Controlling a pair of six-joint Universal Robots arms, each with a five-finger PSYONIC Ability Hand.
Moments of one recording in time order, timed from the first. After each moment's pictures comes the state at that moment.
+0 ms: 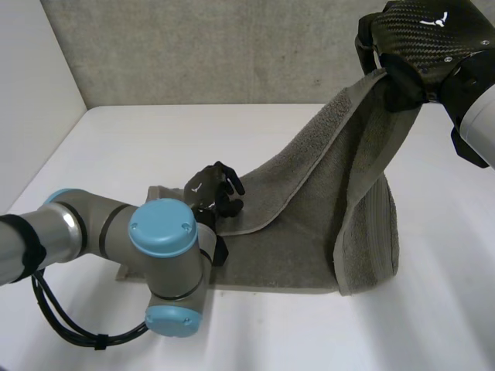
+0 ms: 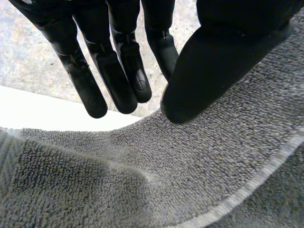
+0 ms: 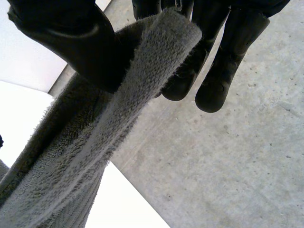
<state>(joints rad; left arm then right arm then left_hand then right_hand) 4.01 -2.31 -1.40 3.62 -1.86 2.56 1.97 -1.60 1.35 0.14 1.36 2.82 0.99 0.99 0.99 1.01 0.83 1.34 1.33 1.34 1.34 1.17</state>
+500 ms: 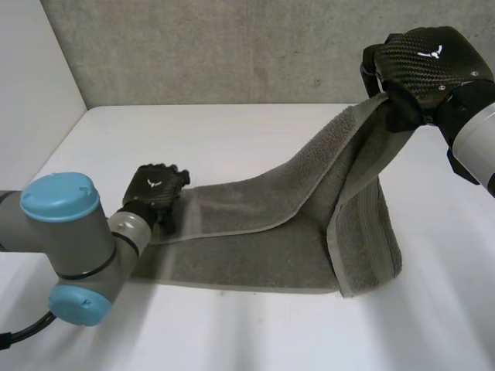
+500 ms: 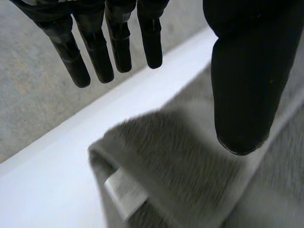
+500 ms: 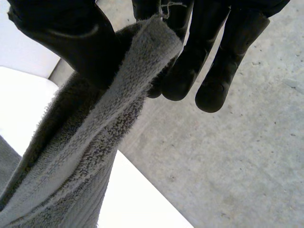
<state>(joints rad) 4.32 -2.09 -1.65 3.52 -1.51 3.47 1.92 -1.58 1.45 0.07 1.35 2.82 0.43 0.44 0.44 0.44 0.27 1.34 1.33 1.34 1.34 1.17</state>
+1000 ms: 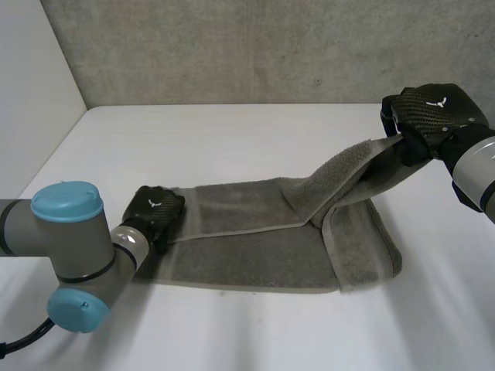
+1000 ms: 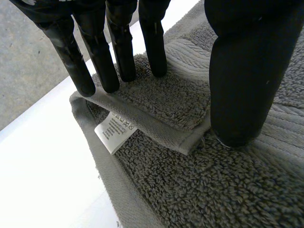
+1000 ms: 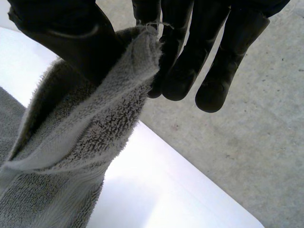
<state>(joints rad) 4.34 -2.16 -1.65 3.47 -1.50 3.56 1.81 -1.48 1.54 0.03 1.34 2.81 0.55 0.55 0.55 0.55 0.37 1.34 1.33 1.34 1.34 1.17</state>
